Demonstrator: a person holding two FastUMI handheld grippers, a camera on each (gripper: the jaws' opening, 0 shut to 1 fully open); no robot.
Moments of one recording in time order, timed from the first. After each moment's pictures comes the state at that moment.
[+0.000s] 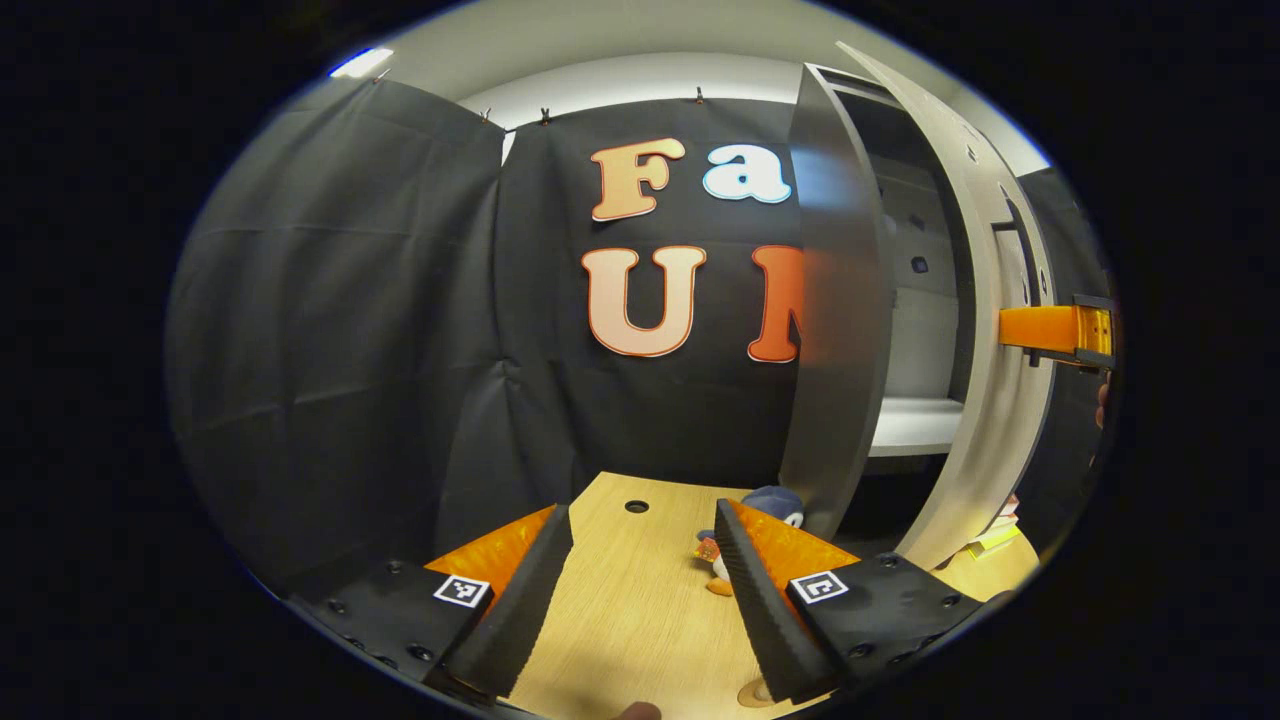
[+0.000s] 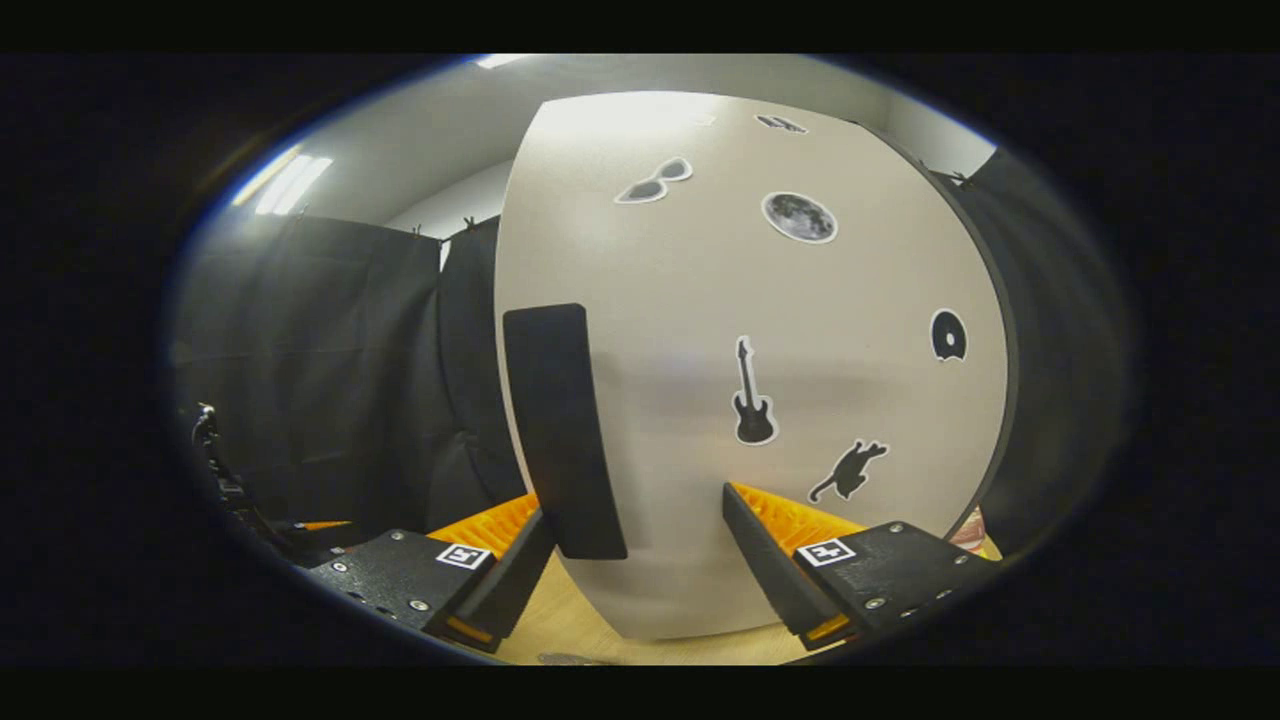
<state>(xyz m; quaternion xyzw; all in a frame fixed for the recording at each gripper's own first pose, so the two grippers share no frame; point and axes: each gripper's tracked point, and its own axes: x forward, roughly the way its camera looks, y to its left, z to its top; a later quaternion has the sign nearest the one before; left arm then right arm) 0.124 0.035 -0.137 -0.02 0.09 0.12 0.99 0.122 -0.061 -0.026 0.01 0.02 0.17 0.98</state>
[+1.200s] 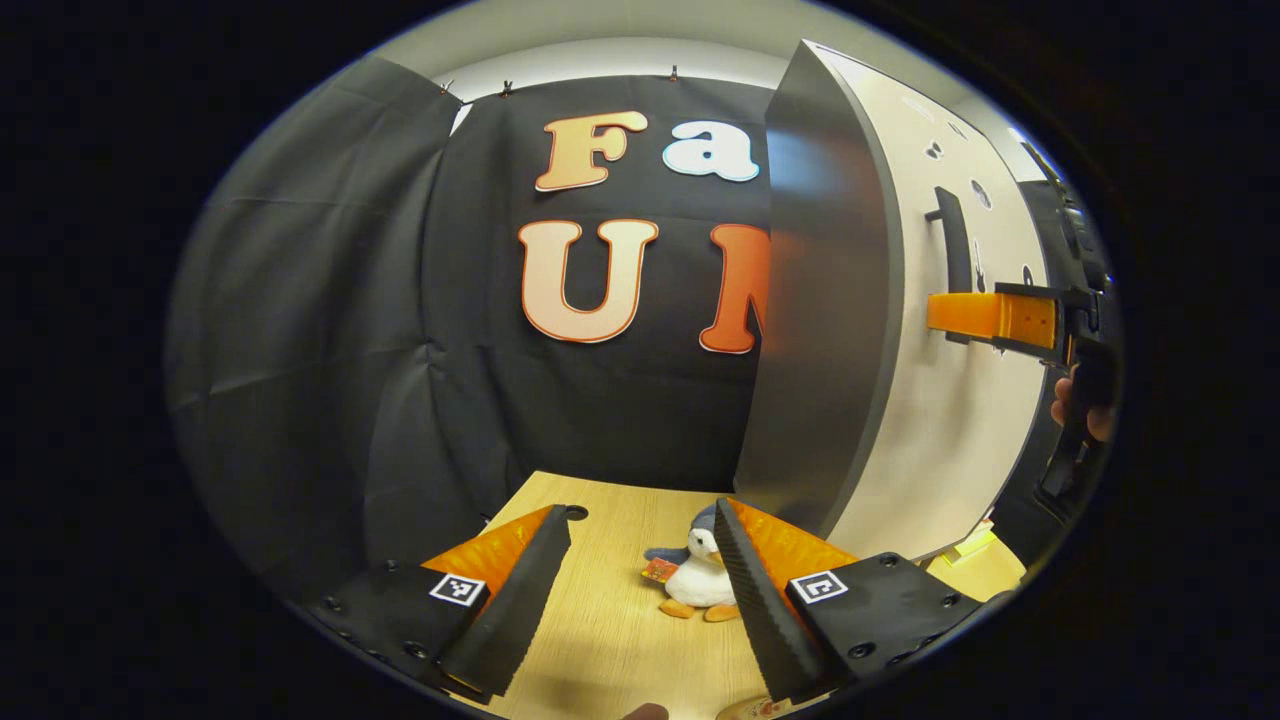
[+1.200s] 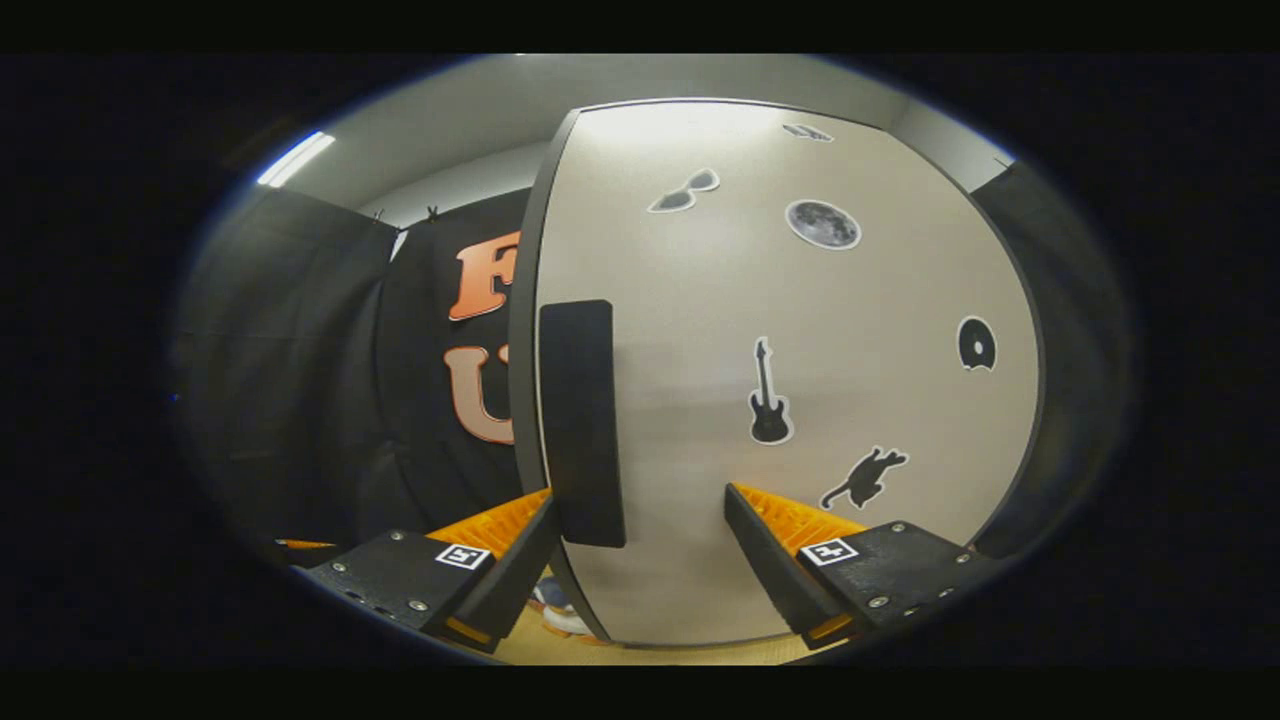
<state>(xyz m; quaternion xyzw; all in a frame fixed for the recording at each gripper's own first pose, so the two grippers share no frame) 0.202 0.007 -0.152 -0.04 0.10 0.03 0.99 0.148 -0.054 -0.038 0.00 0.00 0.09 1.00</state>
